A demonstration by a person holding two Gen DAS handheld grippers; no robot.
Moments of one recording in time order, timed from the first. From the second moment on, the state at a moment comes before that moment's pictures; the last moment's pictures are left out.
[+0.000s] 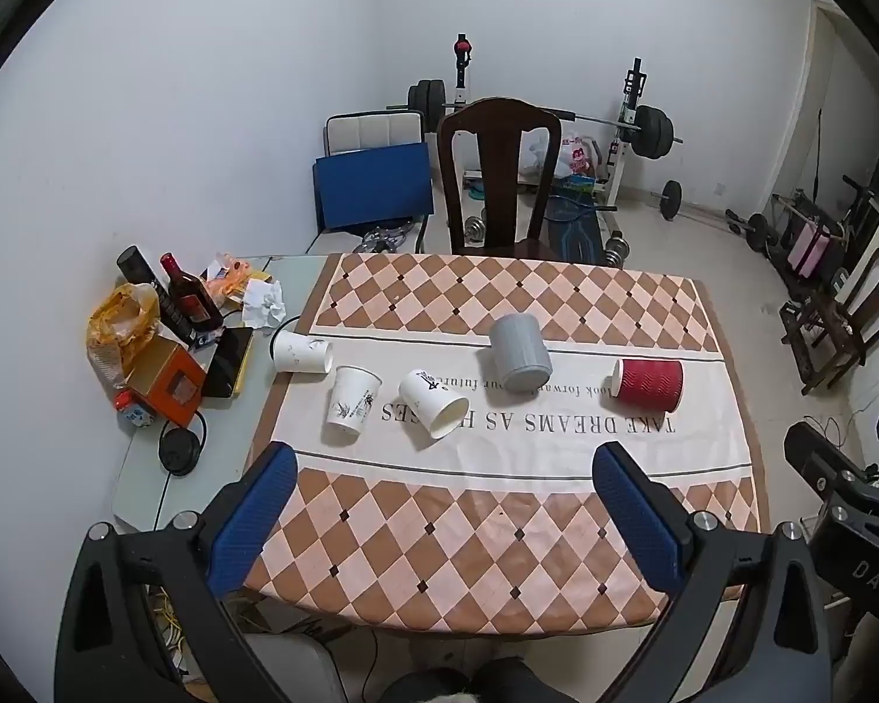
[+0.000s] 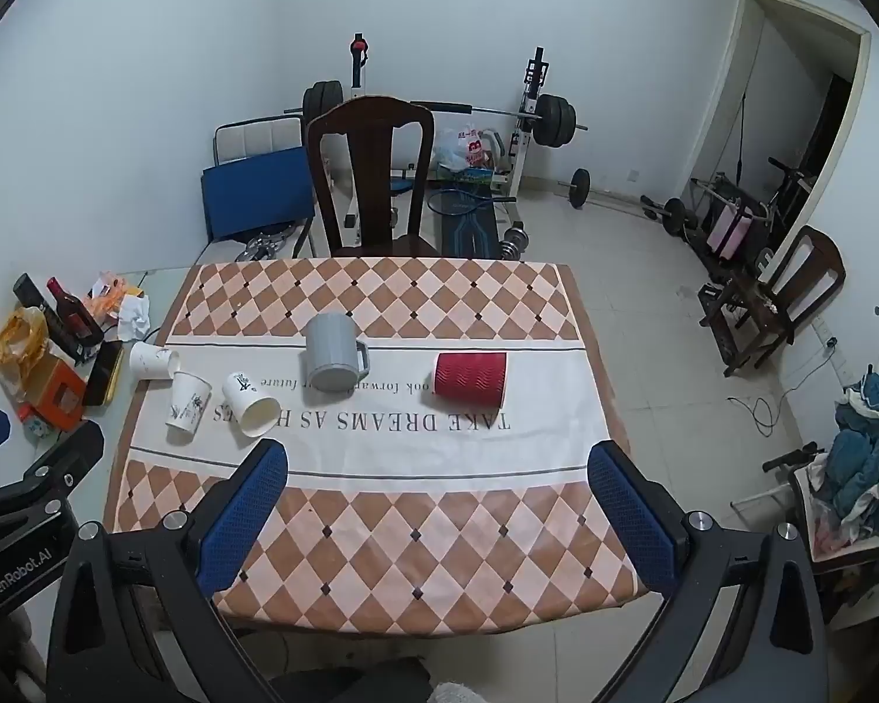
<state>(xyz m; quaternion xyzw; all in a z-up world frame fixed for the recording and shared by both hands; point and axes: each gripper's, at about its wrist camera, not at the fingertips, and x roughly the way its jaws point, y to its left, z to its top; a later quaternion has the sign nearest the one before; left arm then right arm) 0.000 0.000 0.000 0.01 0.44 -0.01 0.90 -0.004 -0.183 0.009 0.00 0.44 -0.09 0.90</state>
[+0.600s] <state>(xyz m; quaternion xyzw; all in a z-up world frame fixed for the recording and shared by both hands) -0.002 -0.006 -0.005 0.02 0.45 -0.01 0.89 -0.009 -0.186 0.004 0.00 0.44 -0.09 0.89</state>
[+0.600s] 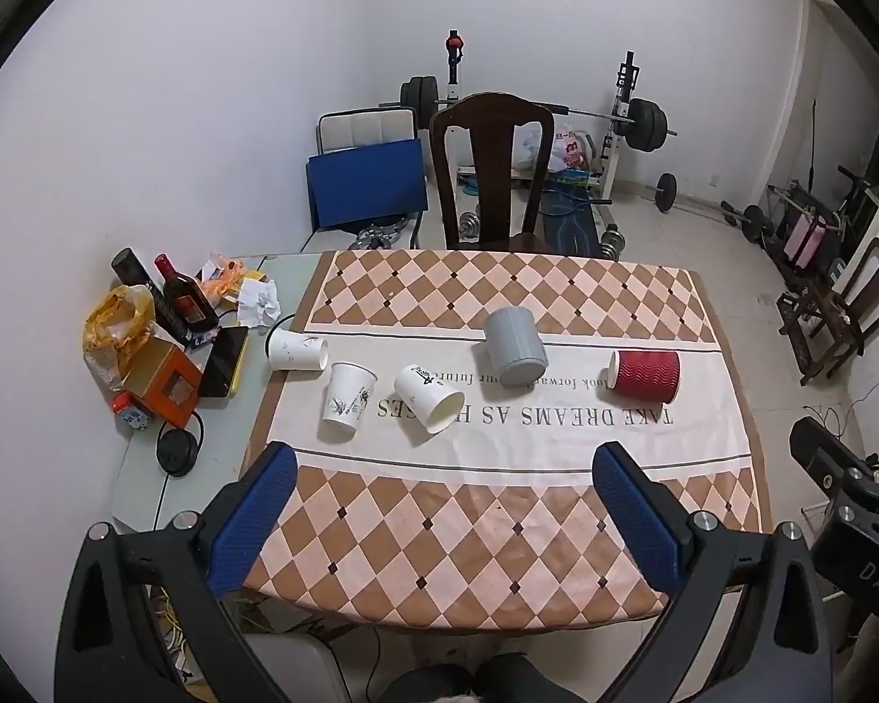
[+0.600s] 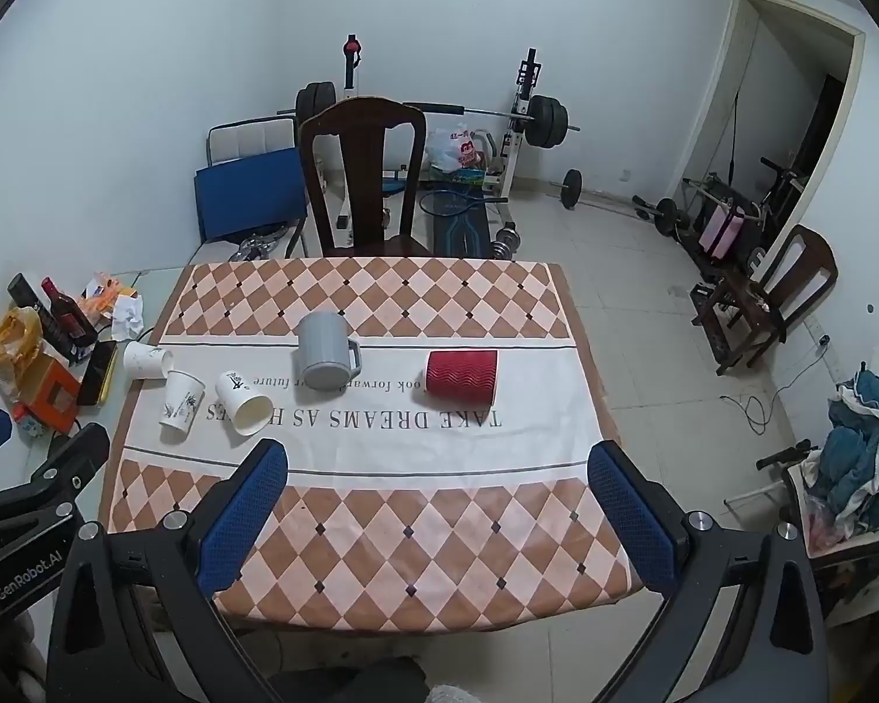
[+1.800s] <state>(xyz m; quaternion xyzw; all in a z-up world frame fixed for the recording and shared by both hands) -0.003 -0.003 0.001 0.02 0.44 -0.01 0.90 -0.014 -0.187 0.010 0.00 0.44 -0.09 0.89</state>
